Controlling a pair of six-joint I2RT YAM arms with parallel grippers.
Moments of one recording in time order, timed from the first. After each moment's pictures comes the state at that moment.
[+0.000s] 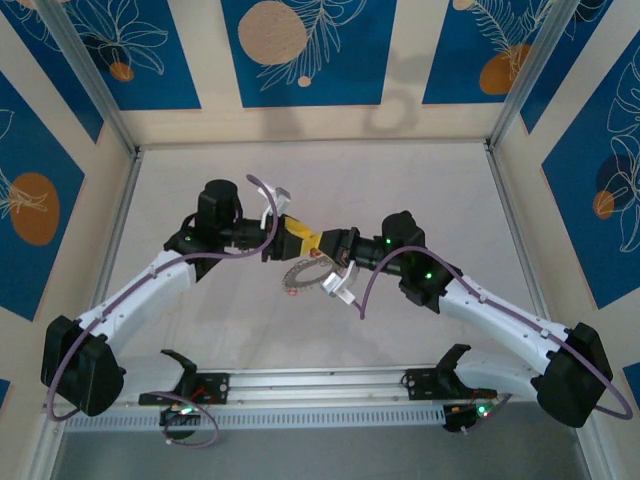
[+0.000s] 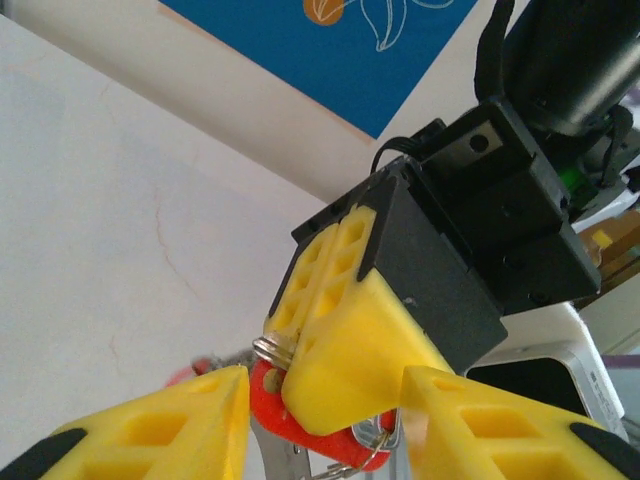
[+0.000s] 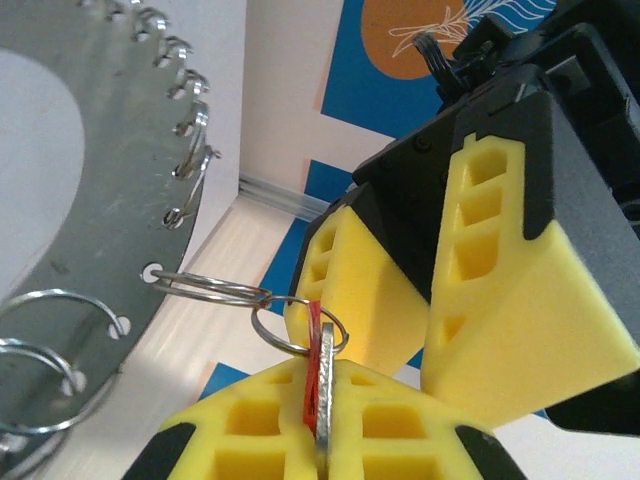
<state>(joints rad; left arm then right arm) -0.51 1.24 0.95 -0.07 1.01 -0.22 0.75 1.08 0.75 0.13 -0.41 -1.96</state>
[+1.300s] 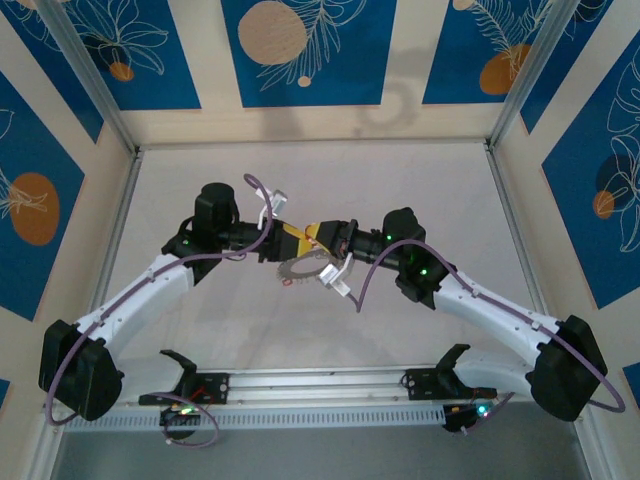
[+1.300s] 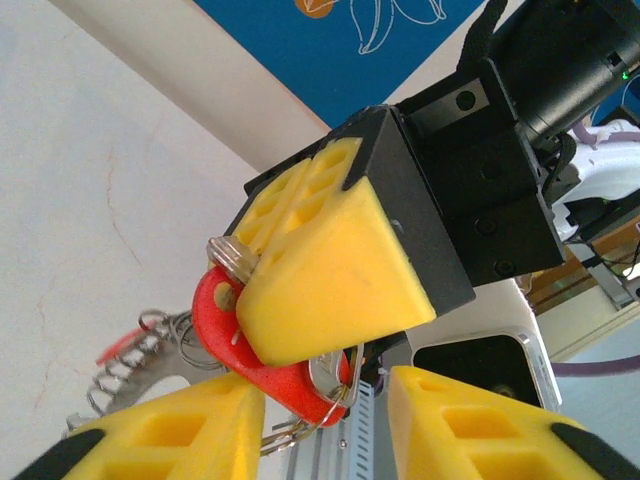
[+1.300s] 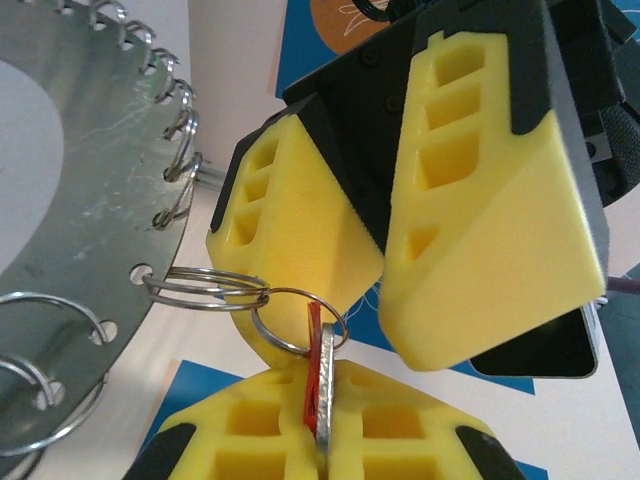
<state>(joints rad) -0.49 1.22 0.92 -0.05 1.06 -0.41 0.74 1.13 0.75 0.28 -0.44 -1.90</state>
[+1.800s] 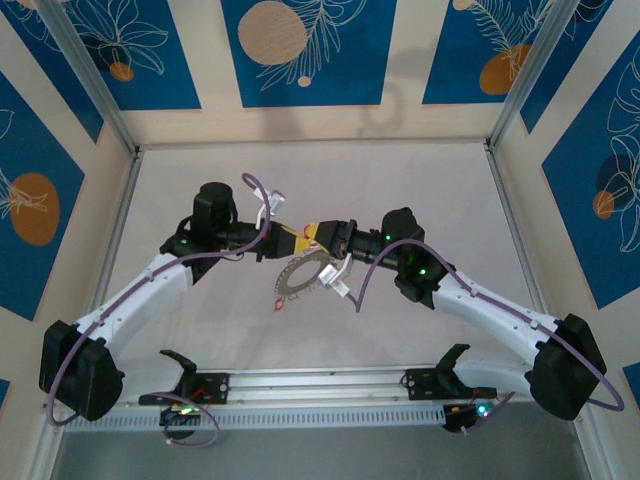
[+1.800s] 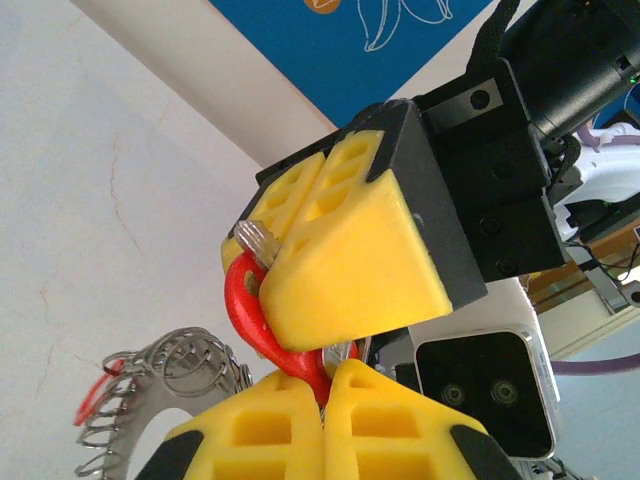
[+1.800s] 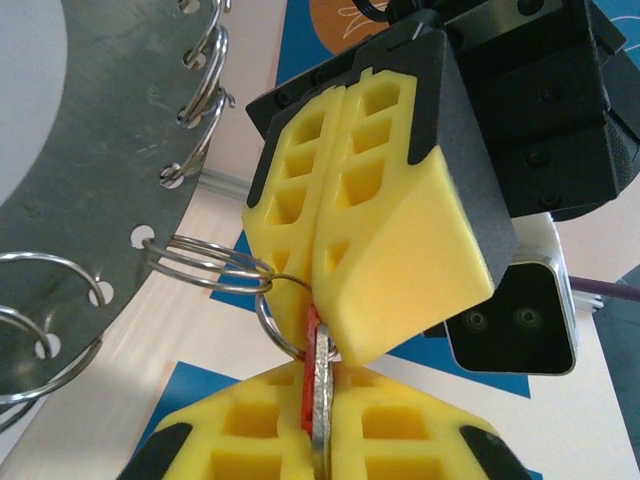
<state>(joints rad) -0.49 1.22 0.92 -0.08 1.07 -0.41 0.74 1.14 0.75 0.28 -0.44 -1.91</state>
